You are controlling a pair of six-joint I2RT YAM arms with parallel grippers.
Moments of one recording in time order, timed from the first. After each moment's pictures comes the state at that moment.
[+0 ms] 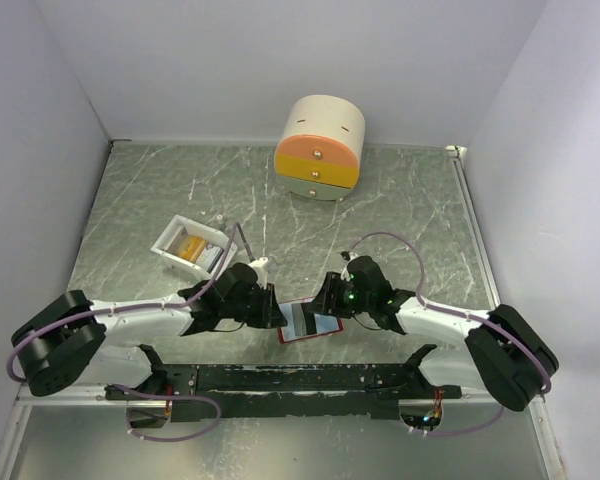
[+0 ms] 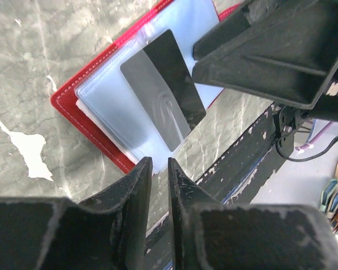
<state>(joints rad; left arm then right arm) -0.95 1.31 0.47 0.13 0.21 -0.78 0.67 1.24 0.34 0.16 -0.27 0.81</state>
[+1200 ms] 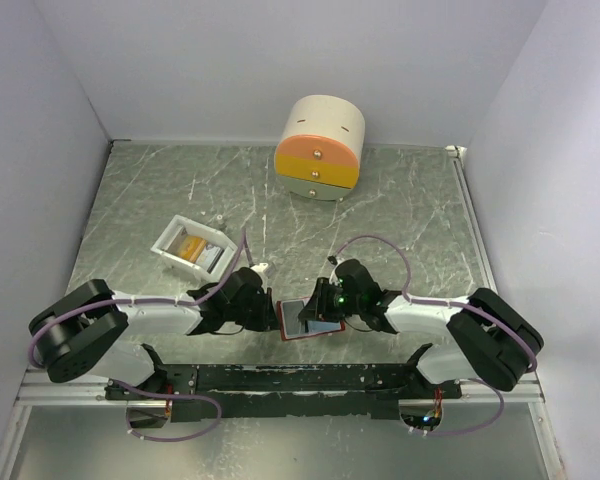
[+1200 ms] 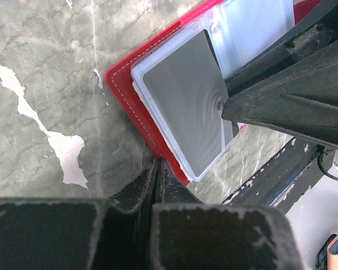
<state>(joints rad) -0.95 1.40 0.45 0.16 0.14 -0.78 0.76 1.34 0.35 0.26 -0.31 0.86</state>
